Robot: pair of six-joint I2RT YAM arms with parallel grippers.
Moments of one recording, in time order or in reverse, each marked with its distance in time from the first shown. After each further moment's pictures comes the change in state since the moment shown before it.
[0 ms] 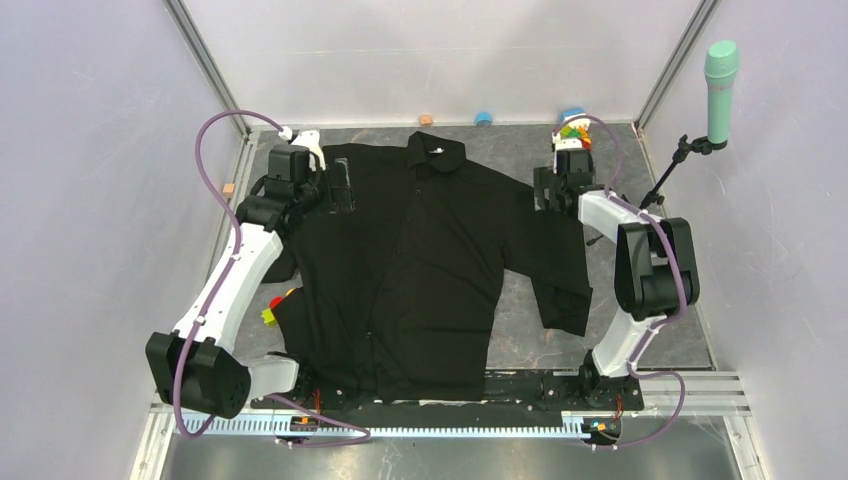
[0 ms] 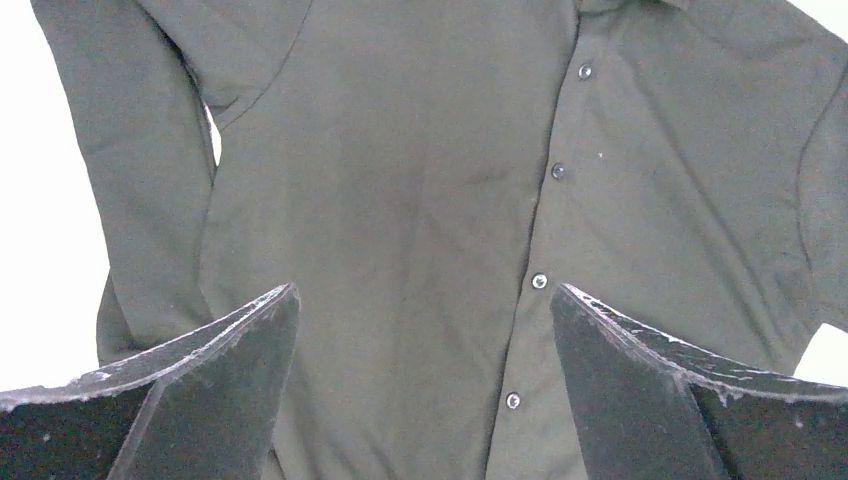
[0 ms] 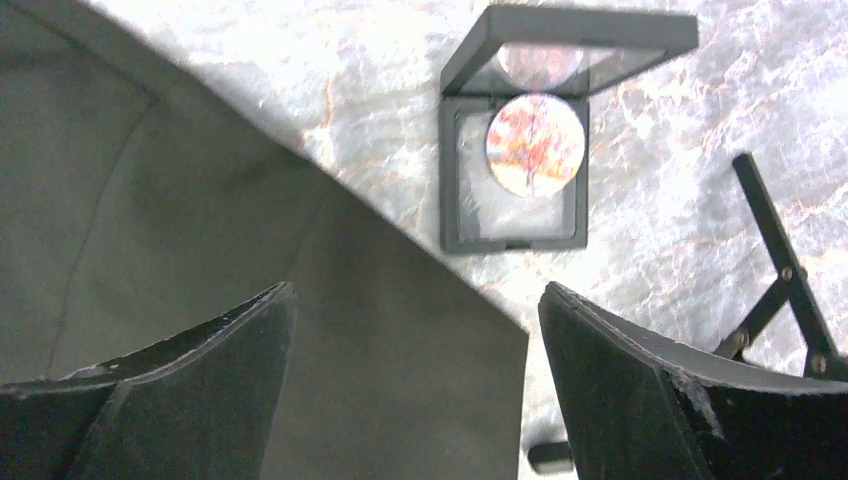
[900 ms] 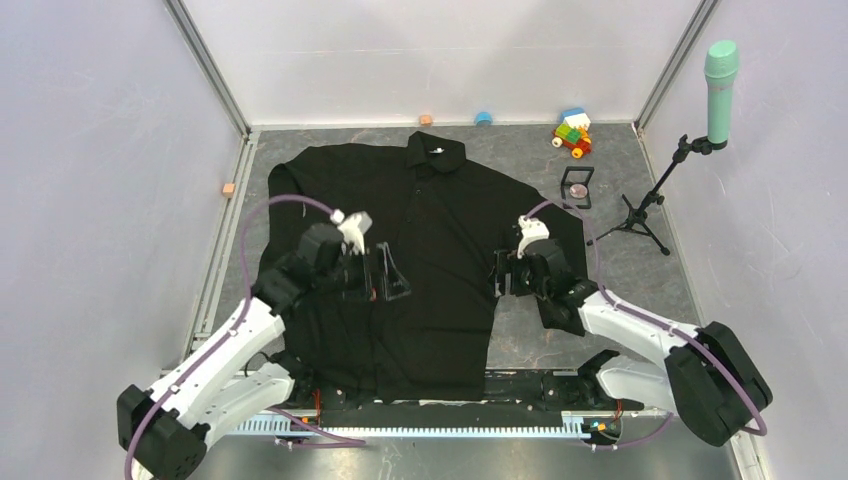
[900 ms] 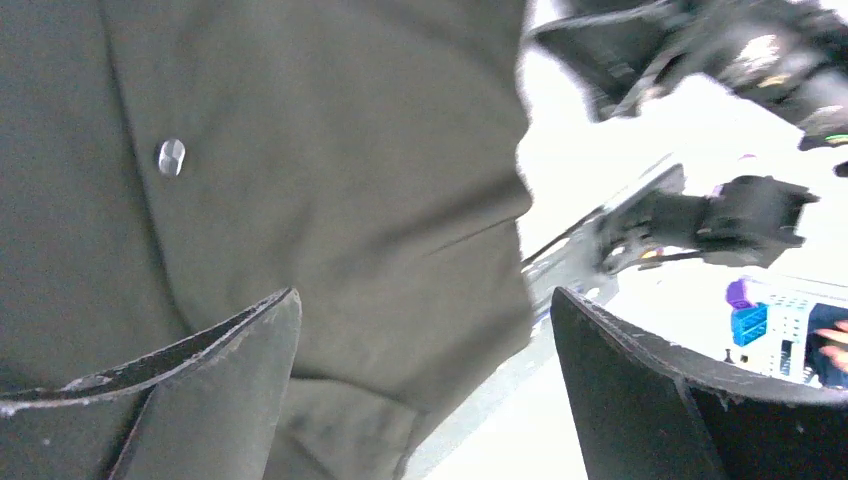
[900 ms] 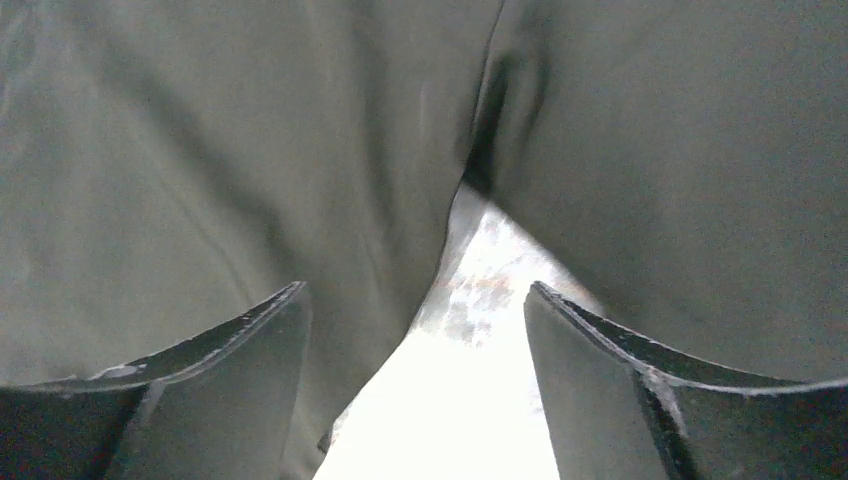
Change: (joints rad) left arm -0.350 -0.391 -0.568 0.077 0.364 -0.414; right arm 0.444 -0.602 -0.706 0.189 -0.219 0.404
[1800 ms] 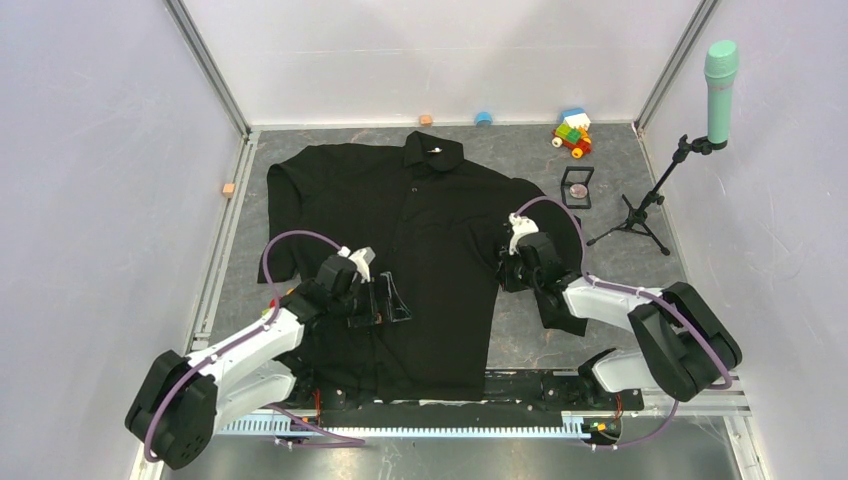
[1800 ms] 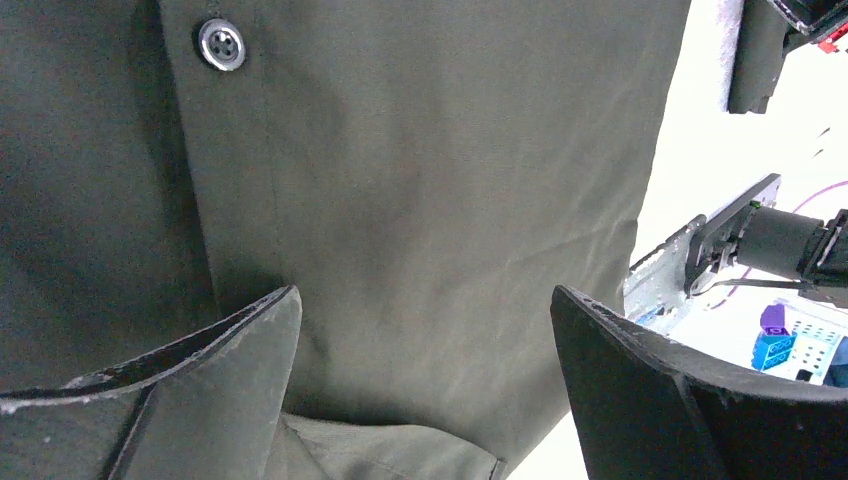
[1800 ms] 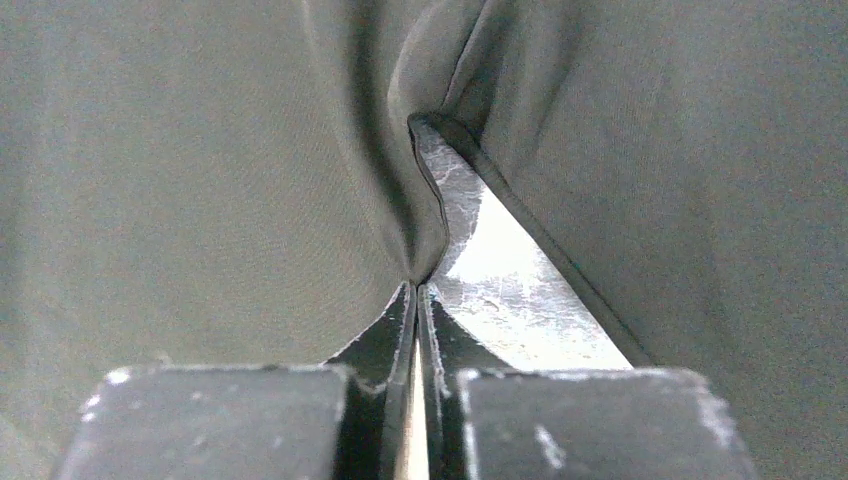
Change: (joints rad) left arm -0.002 0.135 -0.267 0.323 0.005 -0.074; right arm -0.044 0.220 0.074 0.096 -0.069 -0.069
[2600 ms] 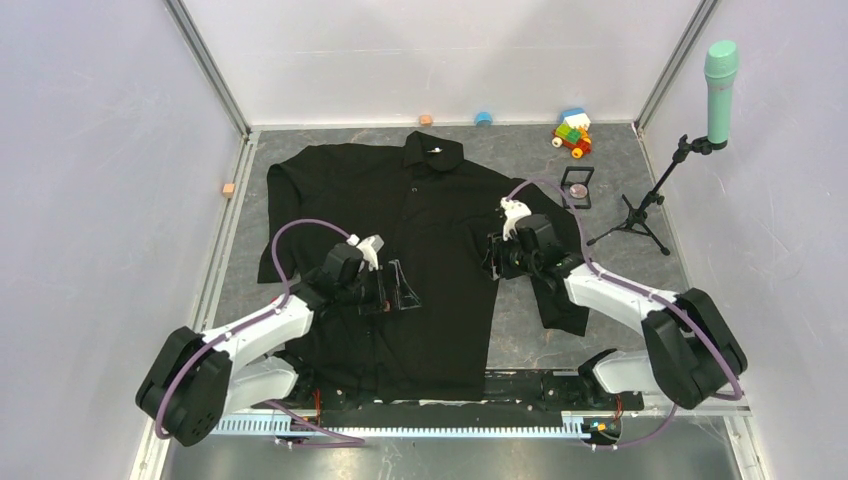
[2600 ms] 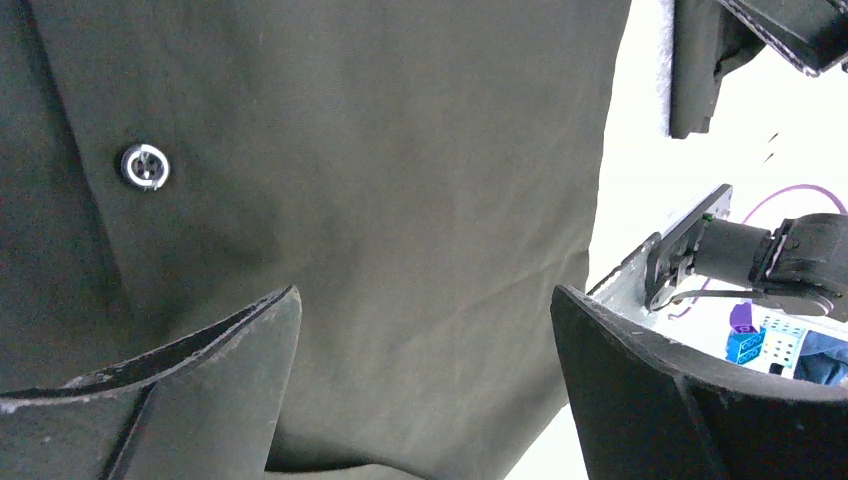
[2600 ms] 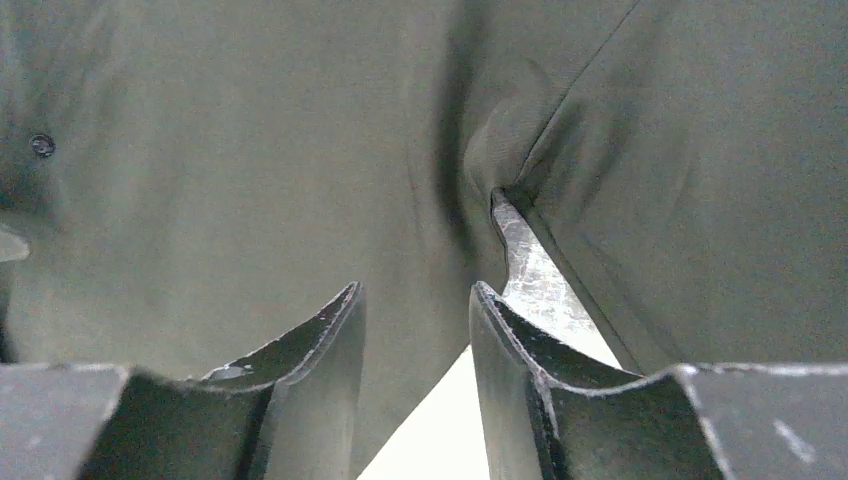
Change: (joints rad) left arm 0.000 0.142 0.079 0.132 0.041 -0.003; right arm -0.011 -0.072 0.148 -0.179 -0.073 -0.057
